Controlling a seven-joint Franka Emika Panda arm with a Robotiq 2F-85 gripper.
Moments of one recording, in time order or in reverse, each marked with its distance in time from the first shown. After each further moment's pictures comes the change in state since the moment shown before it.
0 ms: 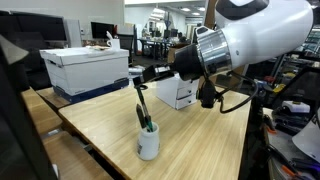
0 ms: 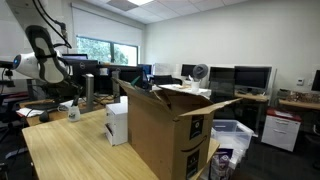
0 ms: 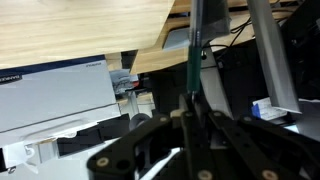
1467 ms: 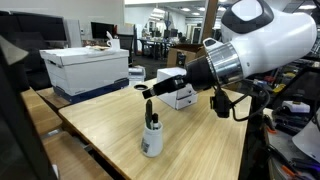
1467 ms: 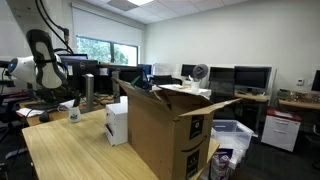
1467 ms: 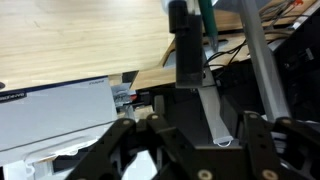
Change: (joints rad) arm -0.085 0.058 0.044 -0.087 -0.055 0.009 -0.006
